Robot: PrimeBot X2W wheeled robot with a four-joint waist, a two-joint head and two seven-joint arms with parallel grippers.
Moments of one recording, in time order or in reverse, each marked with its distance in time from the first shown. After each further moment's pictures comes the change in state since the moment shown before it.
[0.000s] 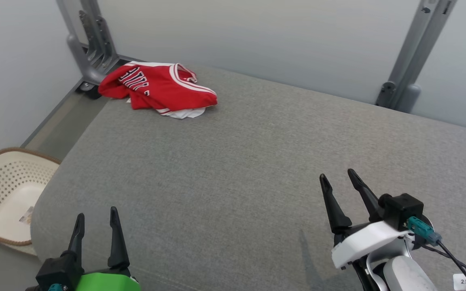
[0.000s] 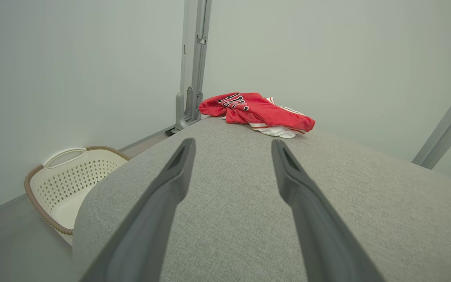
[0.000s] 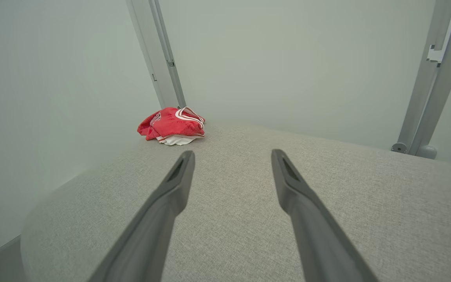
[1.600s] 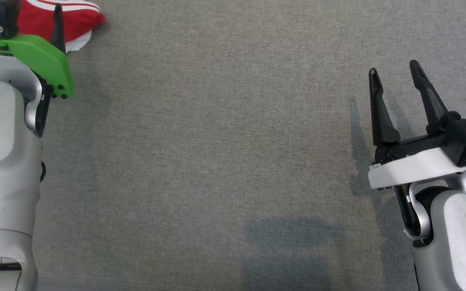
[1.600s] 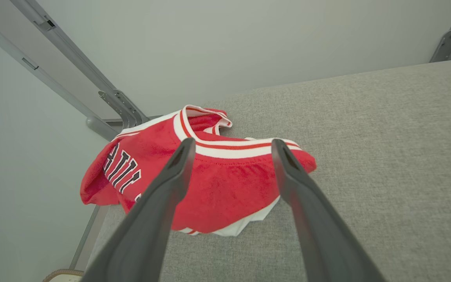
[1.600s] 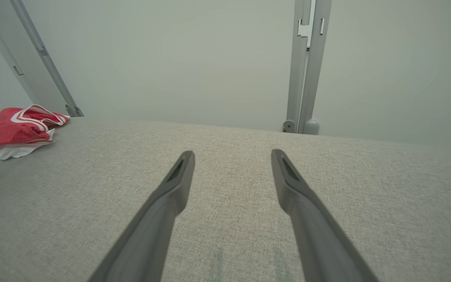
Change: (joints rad) left arm -1.075 0.202 -0.109 0.708 0.108 -0.138 0.253; right arm -0.195 -0.001 -0.142 -0.357 -0.197 0.000 0.156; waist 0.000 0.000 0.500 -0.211
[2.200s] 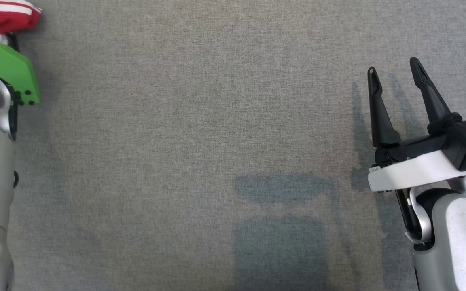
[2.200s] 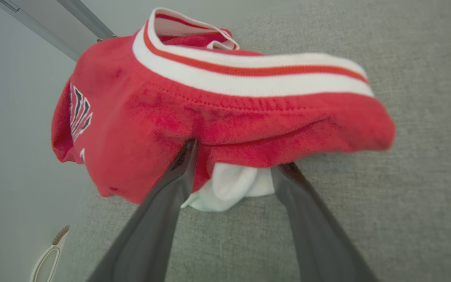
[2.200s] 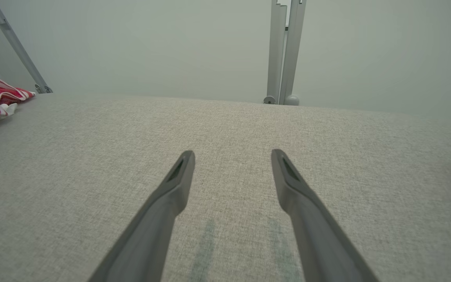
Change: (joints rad) left arm -0.094 0.055 -0.007 0.276 0.008 0.103 -0.040; right arm 0.015 0.000 0.011 -0.063 -0.023 0.000 0.025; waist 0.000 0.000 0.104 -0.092
